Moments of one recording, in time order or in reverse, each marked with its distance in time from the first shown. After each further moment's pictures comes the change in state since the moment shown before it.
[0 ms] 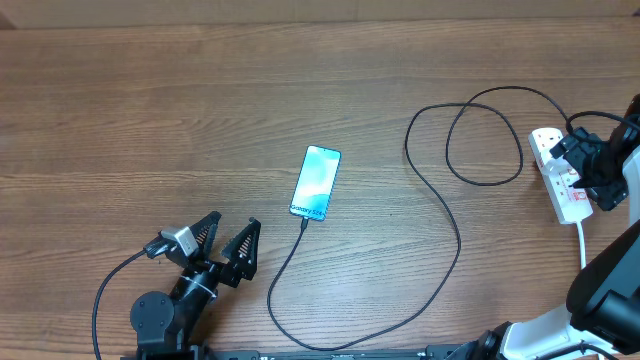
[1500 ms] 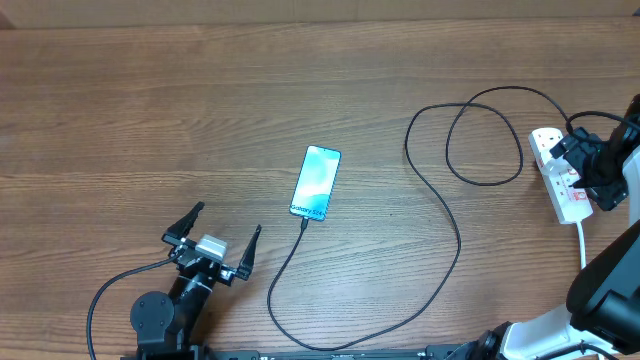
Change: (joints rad) left arm 0.000 0.000 0.000 0.000 -0.073 0.797; right arm 0.000 0.000 0.000 0.000 0.000 0.000
